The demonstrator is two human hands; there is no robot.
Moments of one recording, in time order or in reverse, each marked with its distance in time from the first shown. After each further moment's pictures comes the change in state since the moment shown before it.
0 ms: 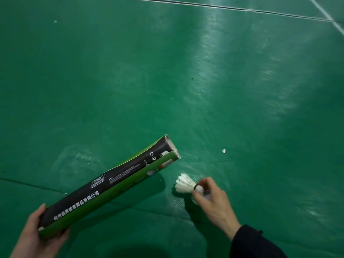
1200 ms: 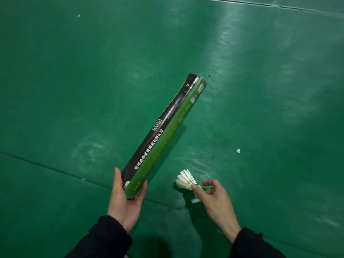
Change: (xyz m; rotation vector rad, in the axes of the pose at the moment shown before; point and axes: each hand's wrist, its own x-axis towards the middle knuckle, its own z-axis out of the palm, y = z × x) left_hand -0.110 -0.075 0.130 0.034 -0.236 -0.092; right_hand -0.008 -0.034 0.021 0.166 0.013 0.242
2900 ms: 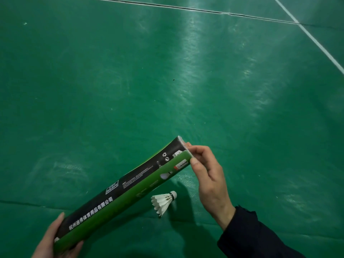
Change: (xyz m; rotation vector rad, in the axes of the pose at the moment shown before) left_hand 0.025 0.037 -0.086 0.288 0.149 -0.001; right_hand -0.015 -0.068 -0.052 0.301 0.127 -0.599
